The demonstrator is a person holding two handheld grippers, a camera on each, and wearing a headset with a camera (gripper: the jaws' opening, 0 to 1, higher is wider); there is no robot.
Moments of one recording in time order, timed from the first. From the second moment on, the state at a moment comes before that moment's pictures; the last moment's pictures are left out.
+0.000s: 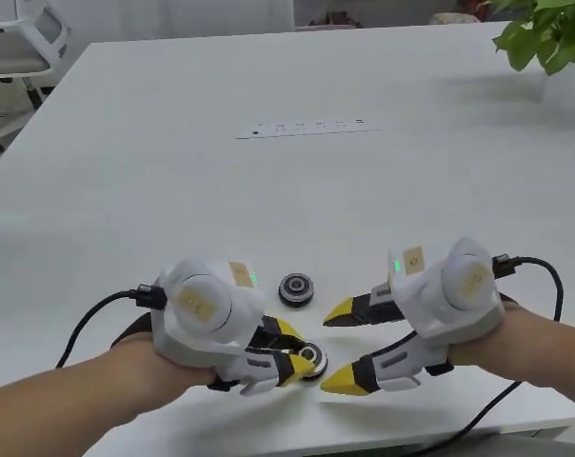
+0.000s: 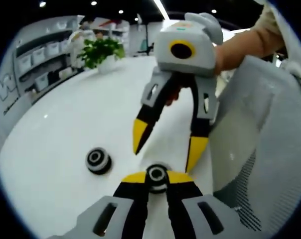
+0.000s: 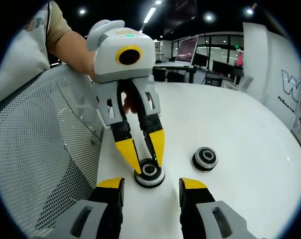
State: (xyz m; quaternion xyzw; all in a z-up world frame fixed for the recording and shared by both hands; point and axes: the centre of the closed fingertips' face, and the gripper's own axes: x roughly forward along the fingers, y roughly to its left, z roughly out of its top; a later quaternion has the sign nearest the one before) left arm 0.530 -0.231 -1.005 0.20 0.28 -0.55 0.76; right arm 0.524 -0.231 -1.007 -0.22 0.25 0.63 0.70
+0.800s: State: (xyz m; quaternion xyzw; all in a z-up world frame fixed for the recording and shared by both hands) left arm 0.530 -0.231 -1.004 0.20 0.27 -0.54 0.77; right arm 0.523 -0.222 -1.017 -0.15 0.27 0.64 0.71
